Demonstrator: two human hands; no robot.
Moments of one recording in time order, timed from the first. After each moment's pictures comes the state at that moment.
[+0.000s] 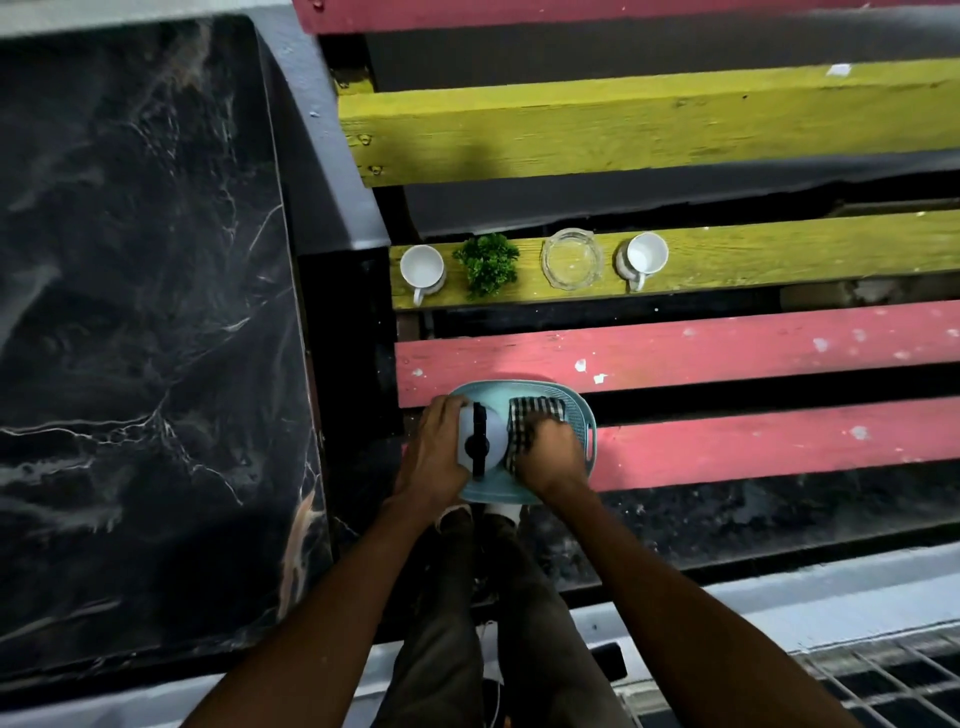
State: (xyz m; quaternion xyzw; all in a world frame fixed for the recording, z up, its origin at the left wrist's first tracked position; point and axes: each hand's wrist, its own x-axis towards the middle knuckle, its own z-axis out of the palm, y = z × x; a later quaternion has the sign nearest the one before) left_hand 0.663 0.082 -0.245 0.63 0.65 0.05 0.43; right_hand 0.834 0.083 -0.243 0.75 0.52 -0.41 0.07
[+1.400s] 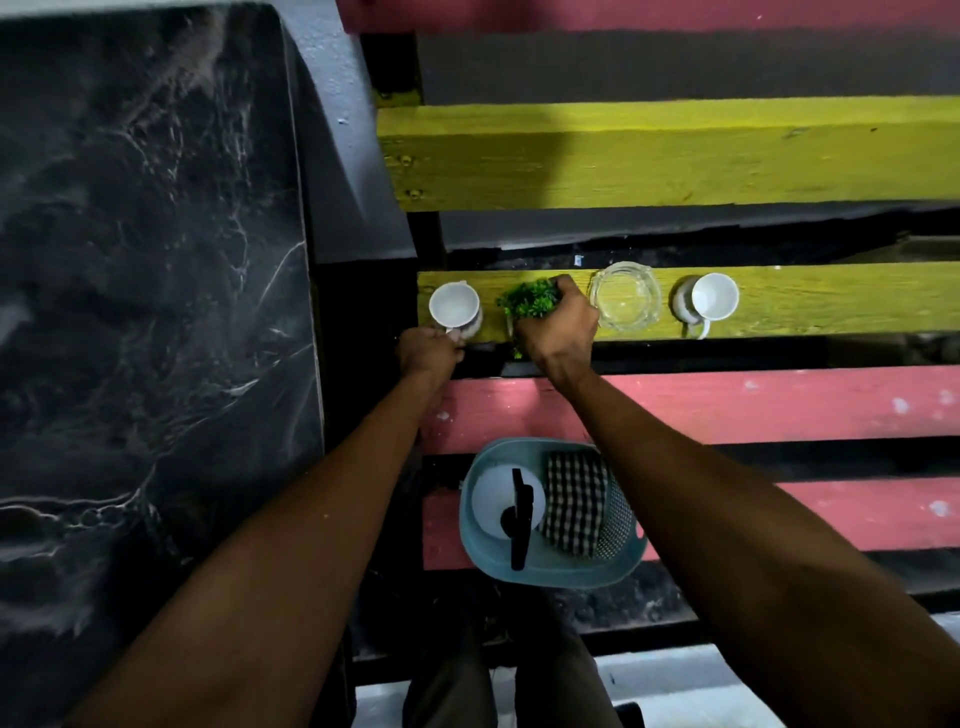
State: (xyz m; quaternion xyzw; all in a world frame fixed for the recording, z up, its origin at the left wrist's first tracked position) left_hand 0.642 0.277 -0.311 0.16 0.79 0.27 0.53; right_hand 0.787 0.293 -0.280 0.81 0.42 -0.37 -0.19
